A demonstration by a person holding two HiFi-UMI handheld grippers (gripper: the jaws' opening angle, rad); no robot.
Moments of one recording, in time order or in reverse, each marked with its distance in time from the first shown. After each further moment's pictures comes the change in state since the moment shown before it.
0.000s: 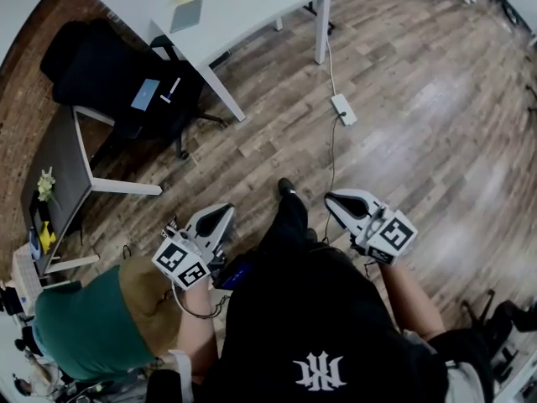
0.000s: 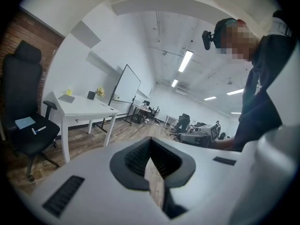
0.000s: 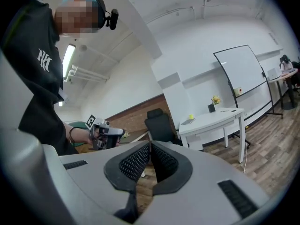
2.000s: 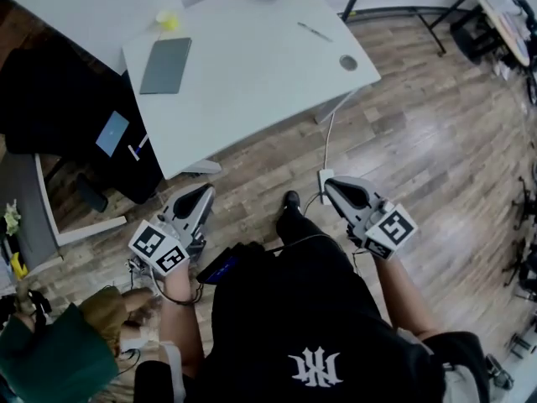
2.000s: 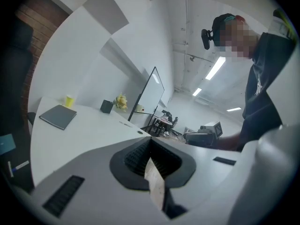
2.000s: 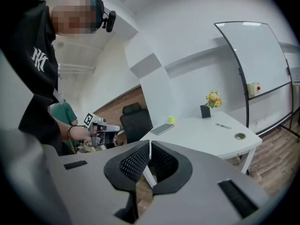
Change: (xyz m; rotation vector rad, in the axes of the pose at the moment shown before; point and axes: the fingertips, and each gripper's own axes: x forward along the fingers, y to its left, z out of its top) left arm 0.332 0.382 0.231 -0.092 -0.107 0.149; right arm 0.277 -0.483 0.191 -0.055 0.210 0.027
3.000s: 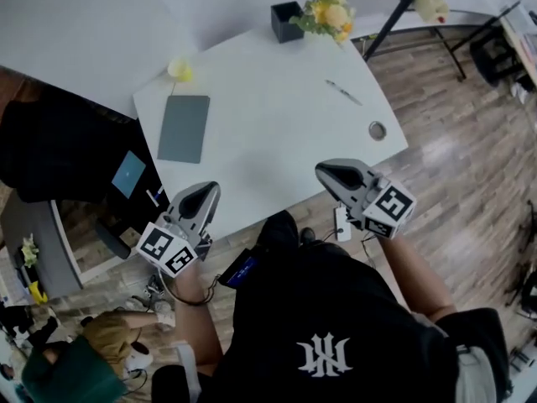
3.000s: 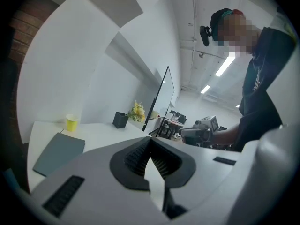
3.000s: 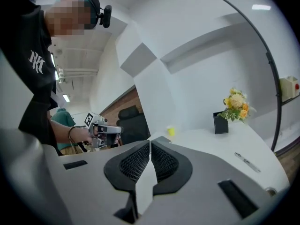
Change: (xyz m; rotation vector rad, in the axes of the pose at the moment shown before) left arm 0.106 0.171 0.130 0.047 0.006 0.098; right arm 0.209 -0.145 0.119 -0.023 0.016 0.176
